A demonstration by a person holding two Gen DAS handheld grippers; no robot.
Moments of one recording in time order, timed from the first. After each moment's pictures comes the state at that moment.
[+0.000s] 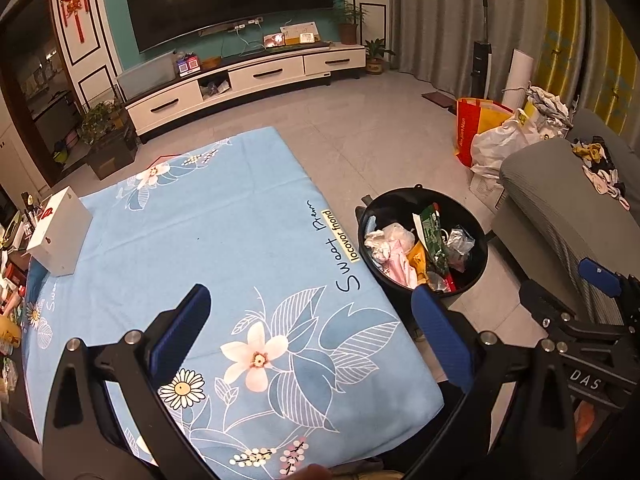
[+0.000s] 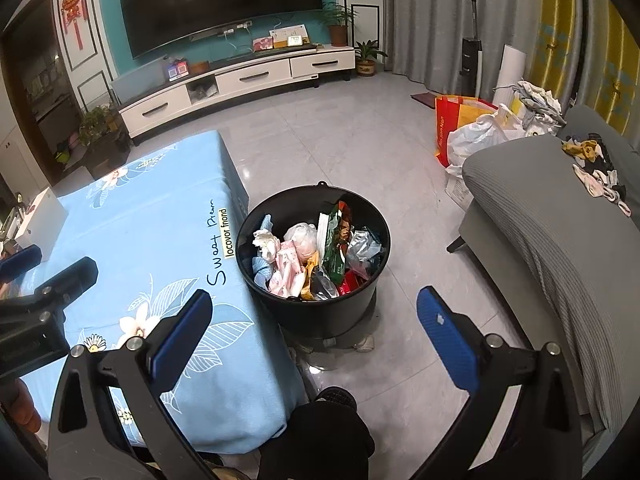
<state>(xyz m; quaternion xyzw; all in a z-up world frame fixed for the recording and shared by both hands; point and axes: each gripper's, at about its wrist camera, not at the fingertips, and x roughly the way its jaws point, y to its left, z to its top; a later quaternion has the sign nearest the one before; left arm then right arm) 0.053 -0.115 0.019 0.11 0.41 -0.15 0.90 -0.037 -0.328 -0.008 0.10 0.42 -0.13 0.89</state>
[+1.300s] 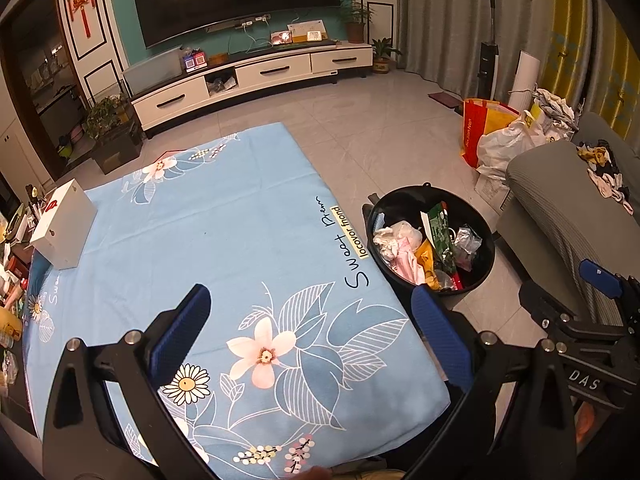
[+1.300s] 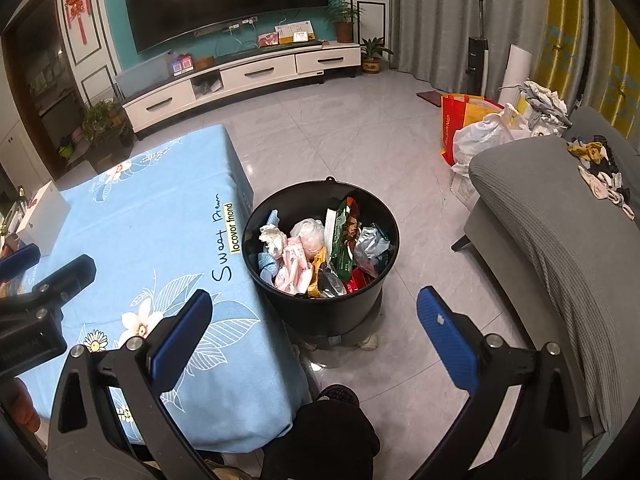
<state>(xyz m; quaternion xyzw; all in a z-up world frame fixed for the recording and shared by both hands) 0.053 -0.109 0.014 0.11 0.41 -0.14 0.90 -0.031 -0.319 -0.014 0.10 0.42 -0.12 0.89</state>
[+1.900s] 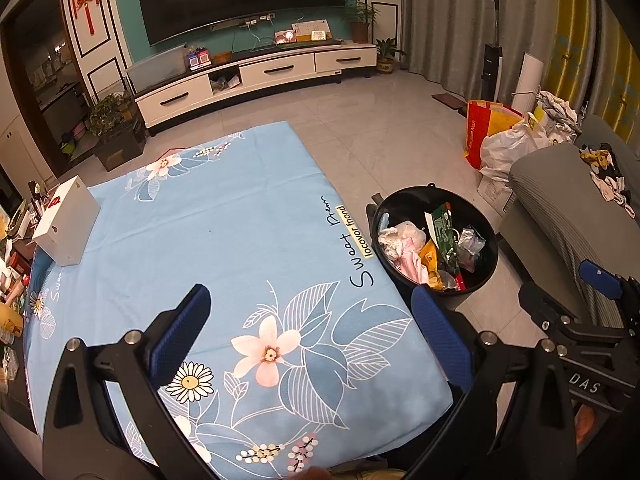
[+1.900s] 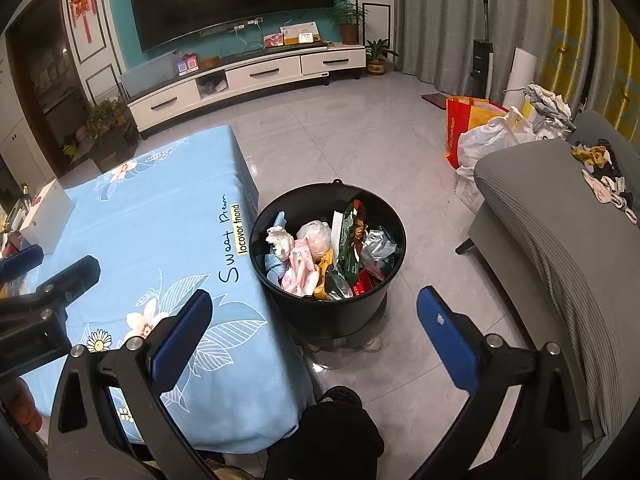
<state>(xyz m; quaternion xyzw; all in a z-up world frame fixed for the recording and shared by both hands) 0.052 -0.105 0.014 0.10 0.41 -0.13 0.90 -0.028 -0.317 -0.015 0.09 0.42 -0.12 0.90</state>
